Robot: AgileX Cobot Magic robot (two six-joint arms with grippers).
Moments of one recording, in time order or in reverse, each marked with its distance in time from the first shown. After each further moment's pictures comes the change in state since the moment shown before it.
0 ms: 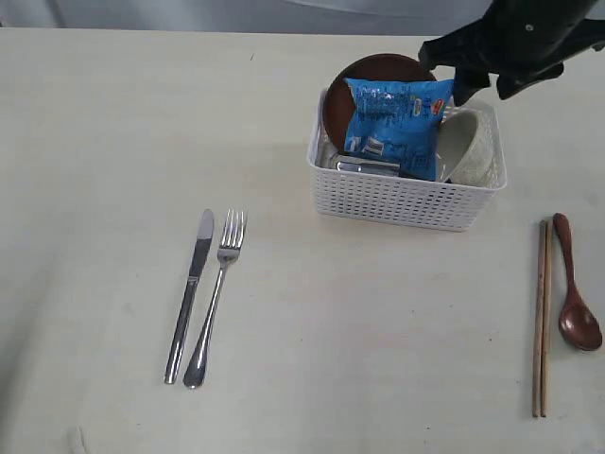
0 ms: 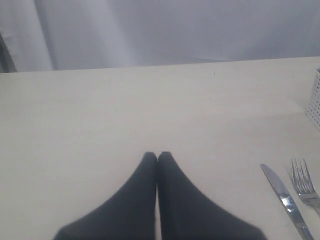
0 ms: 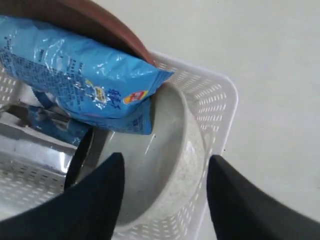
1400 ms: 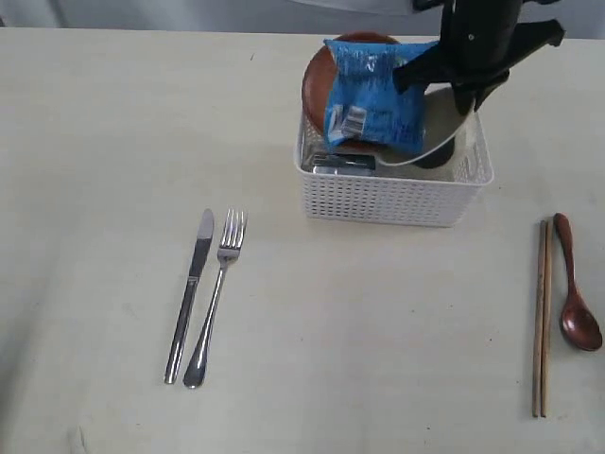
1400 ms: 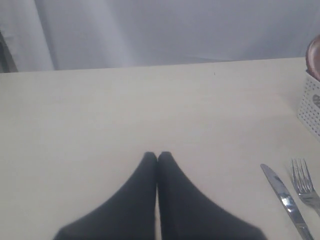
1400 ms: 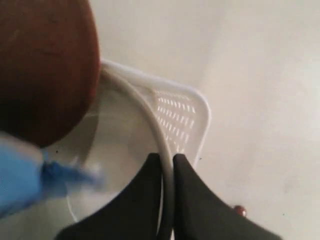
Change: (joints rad) left arm 0.000 0.000 0.000 0.000 0.000 0.000; right arm 0.056 0.288 -0.284 -0.168 0.222 0.051
